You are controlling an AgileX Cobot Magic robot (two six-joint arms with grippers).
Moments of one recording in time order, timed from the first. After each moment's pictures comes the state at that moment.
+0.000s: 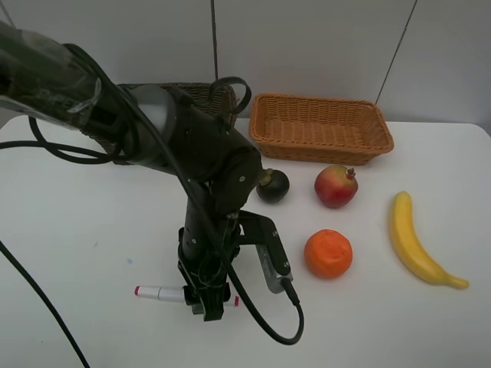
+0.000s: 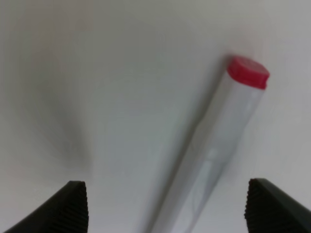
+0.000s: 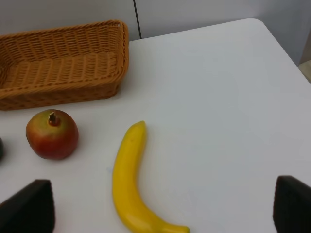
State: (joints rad) left arm -0.94 2.08 -1.19 0.04 0.88 0.38; right arm 0.01 -0.01 -0.51 -0.15 1.08 0.21
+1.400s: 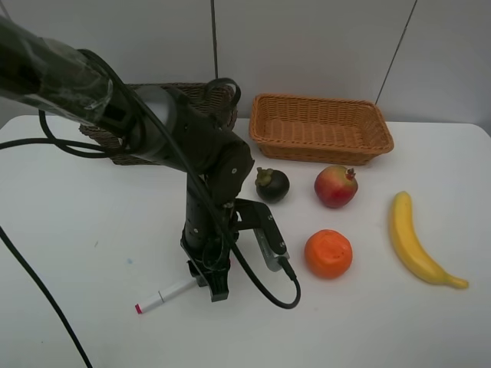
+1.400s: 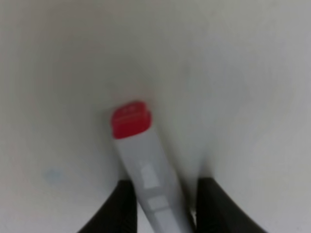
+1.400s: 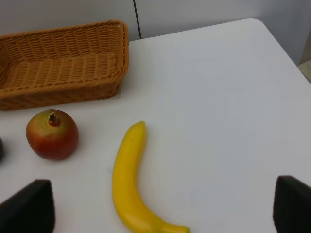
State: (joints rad) left arm -0.88 2.13 -1.21 0.03 0.81 0.37; right arm 0.01 -0.01 -0.51 -0.15 1.08 0.21
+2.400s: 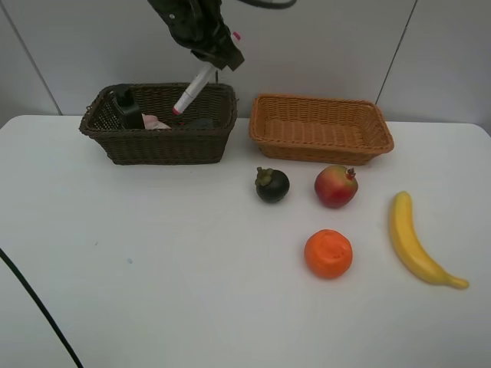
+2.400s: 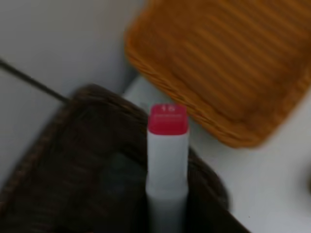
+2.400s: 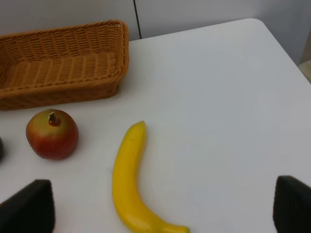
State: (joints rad) left arm -0.50 1.93 -1.71 0.04 0.58 0.34; right arm 0.01 -0.01 -0.51 -0.15 1.08 0.21
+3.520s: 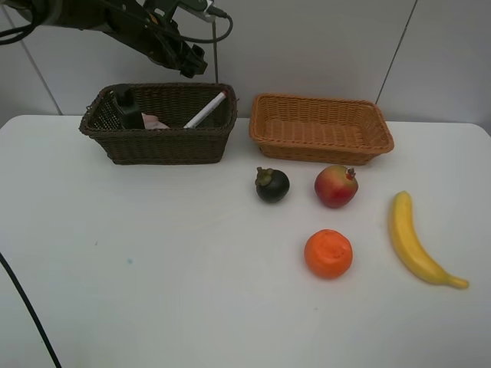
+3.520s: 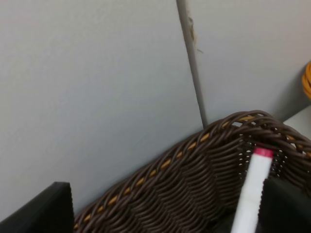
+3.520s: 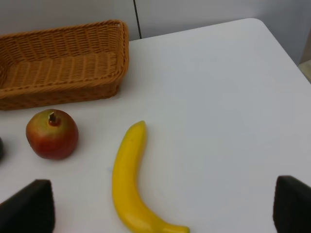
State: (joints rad) left arm -0.32 2.18 -1.71 -0.04 0.18 0.34; right arm 0.01 -0.01 -0.51 -0.15 1.08 0.21
